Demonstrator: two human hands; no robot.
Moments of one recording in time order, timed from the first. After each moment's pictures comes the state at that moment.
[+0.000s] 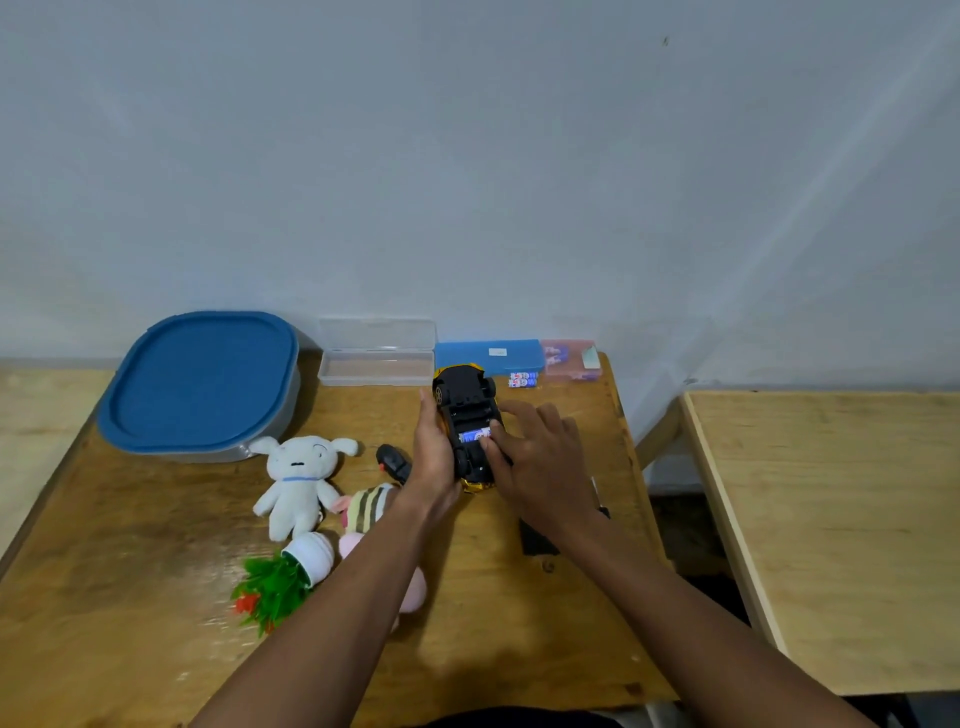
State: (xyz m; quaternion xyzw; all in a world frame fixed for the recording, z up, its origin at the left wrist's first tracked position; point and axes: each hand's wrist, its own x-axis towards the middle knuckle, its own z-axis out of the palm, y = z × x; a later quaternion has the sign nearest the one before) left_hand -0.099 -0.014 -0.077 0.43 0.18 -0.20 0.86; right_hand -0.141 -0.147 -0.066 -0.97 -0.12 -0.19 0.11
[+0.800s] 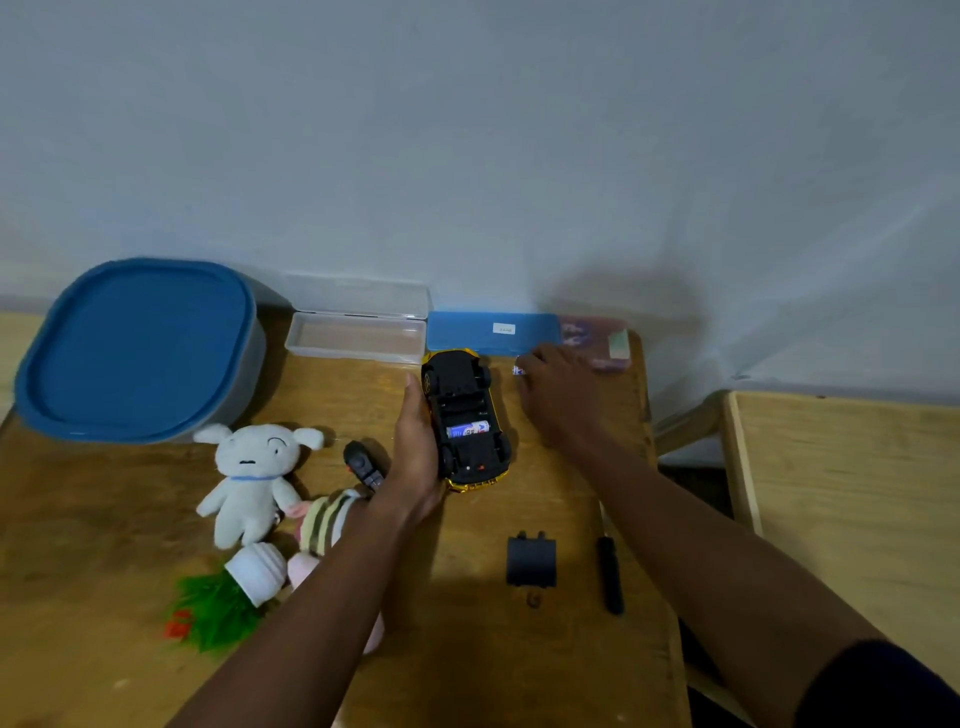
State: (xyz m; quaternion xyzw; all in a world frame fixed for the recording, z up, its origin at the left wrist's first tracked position) left_hand -0.056 -0.026 -0.120 0.42 0.21 -0.21 0.86; right_hand 0.012 -0.209 -0.159 -0.99 -0.09 -0.05 0.12
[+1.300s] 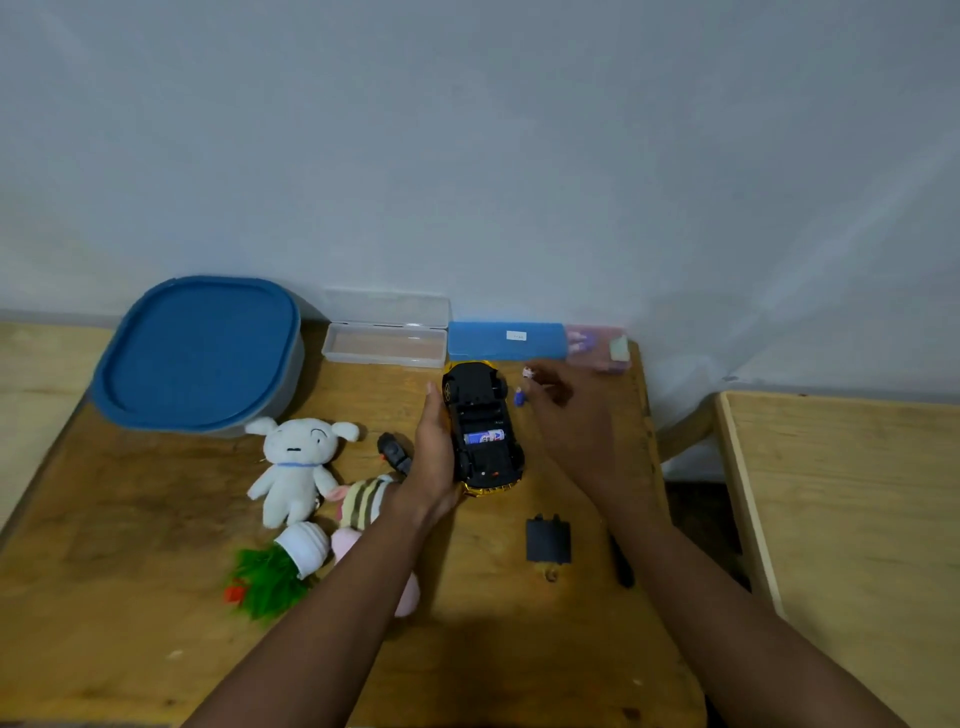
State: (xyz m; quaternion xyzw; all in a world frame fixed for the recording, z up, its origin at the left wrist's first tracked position) left_hand -0.087 -0.015 -0.093 0.41 0.20 -0.22 0.86; right_hand -0.071 -0.172 -0.074 -0.84 0.03 -0.10 0.54
